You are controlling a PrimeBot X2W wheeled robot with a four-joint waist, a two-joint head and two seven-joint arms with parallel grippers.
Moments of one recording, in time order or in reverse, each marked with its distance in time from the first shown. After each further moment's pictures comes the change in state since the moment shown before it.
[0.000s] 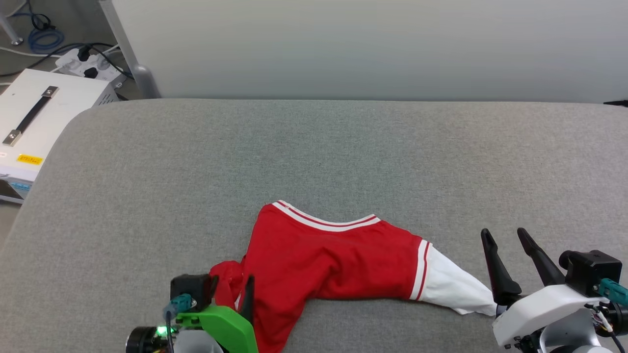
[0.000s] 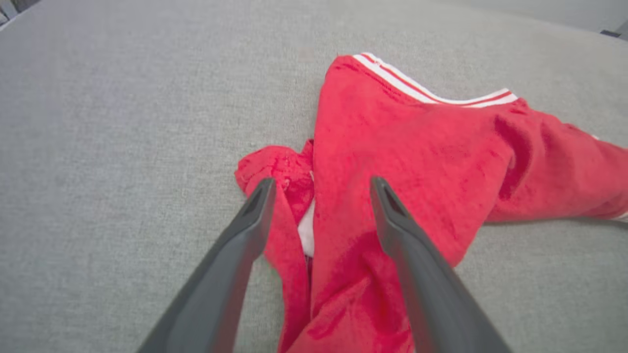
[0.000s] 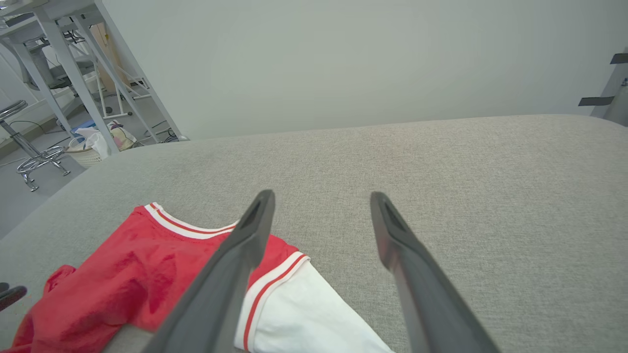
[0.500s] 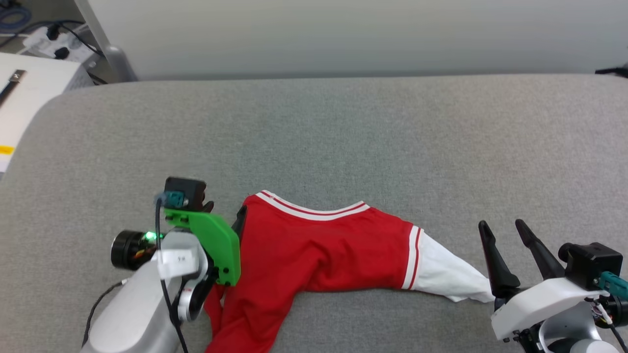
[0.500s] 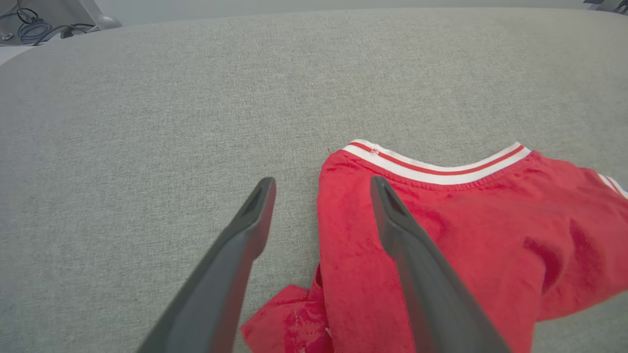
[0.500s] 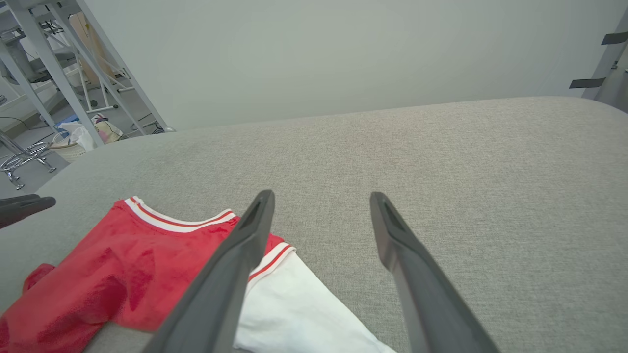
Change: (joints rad) left arm -0.358 0.051 -0.002 0.175 -0.051 -0.169 0.194; right arm -0.012 0.001 0.009 -0.032 -0.002 0.000 0.020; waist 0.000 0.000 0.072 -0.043
